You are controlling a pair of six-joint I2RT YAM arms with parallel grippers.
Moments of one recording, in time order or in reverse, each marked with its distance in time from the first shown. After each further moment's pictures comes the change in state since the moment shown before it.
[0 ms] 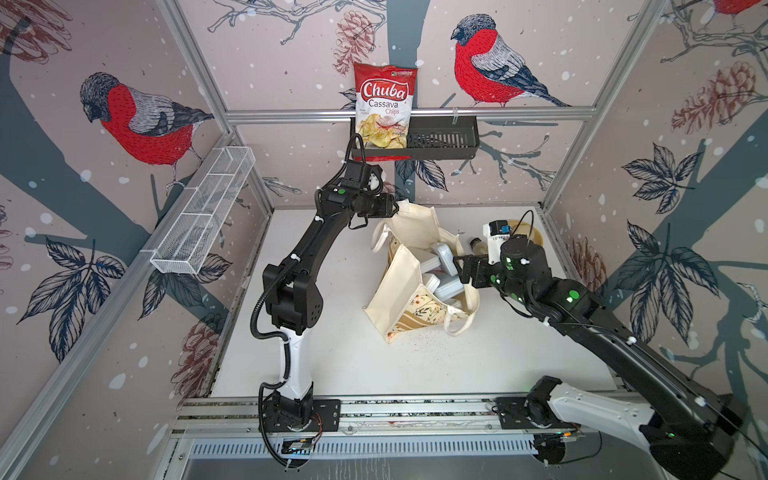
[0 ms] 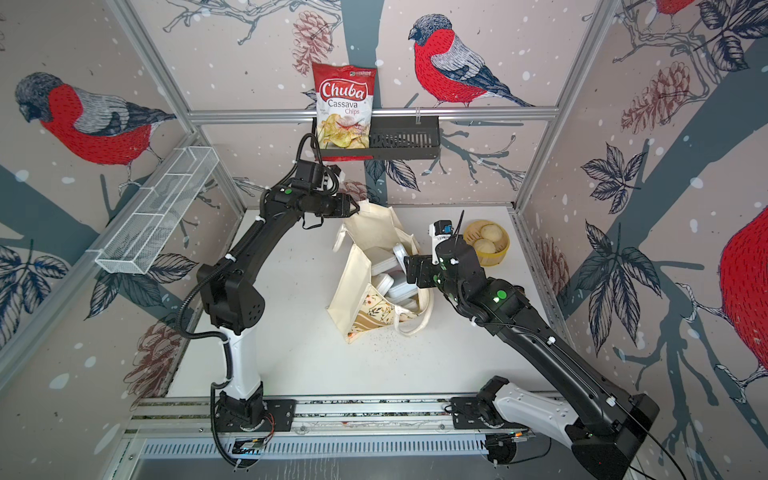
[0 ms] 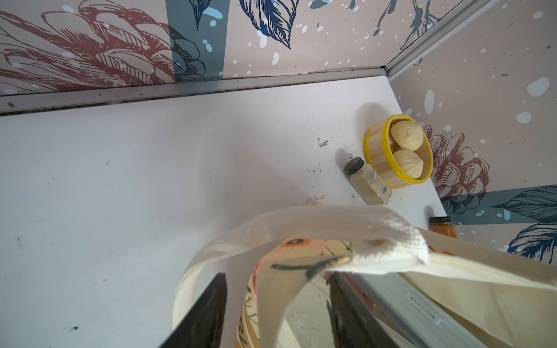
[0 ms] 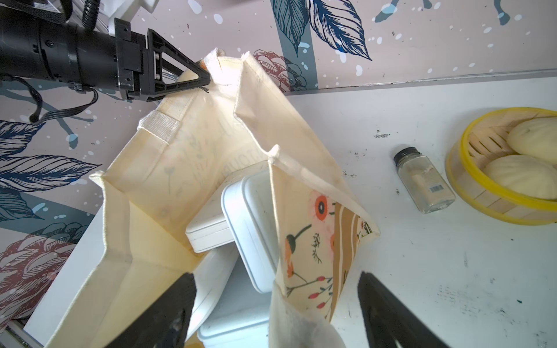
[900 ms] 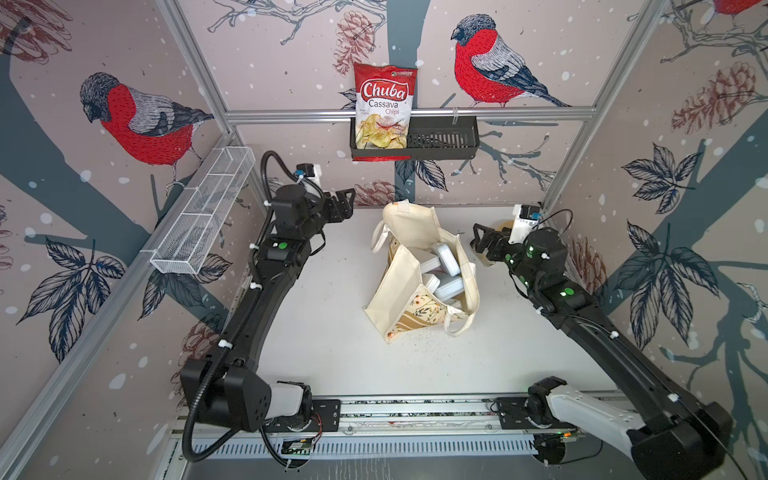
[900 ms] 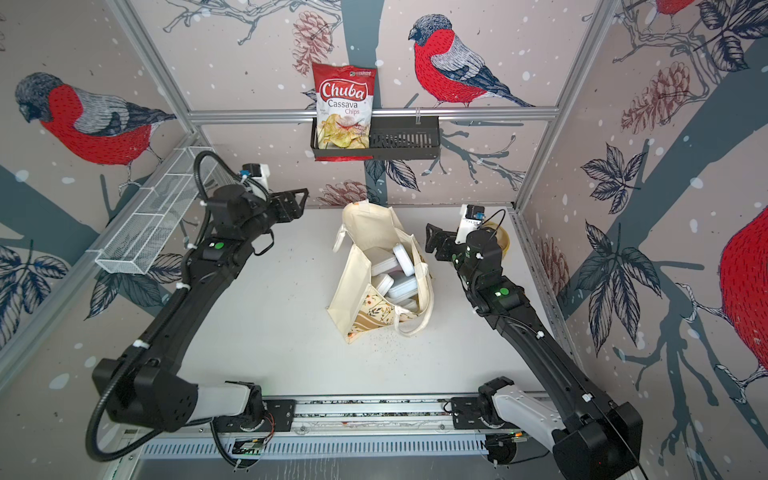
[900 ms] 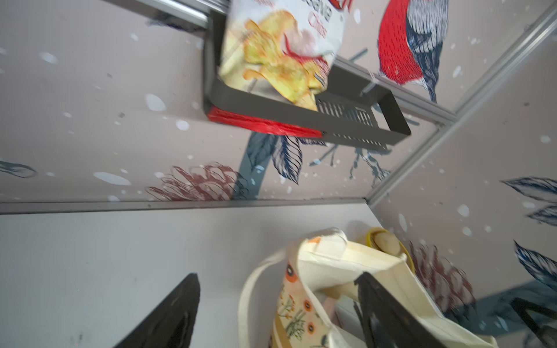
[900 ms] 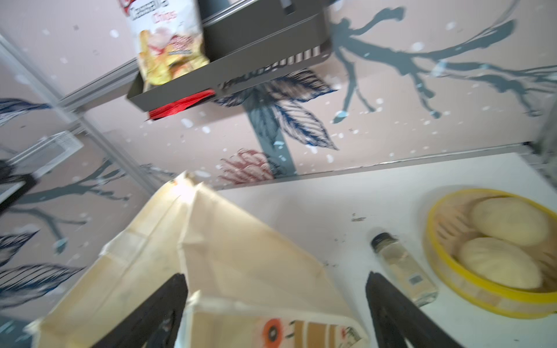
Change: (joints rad) left arm 0.120 -0.613 -0.654 0.575 -0.057 -0.114; right arm -0.211 0.002 -0.135 0.427 -0.116 -0.047
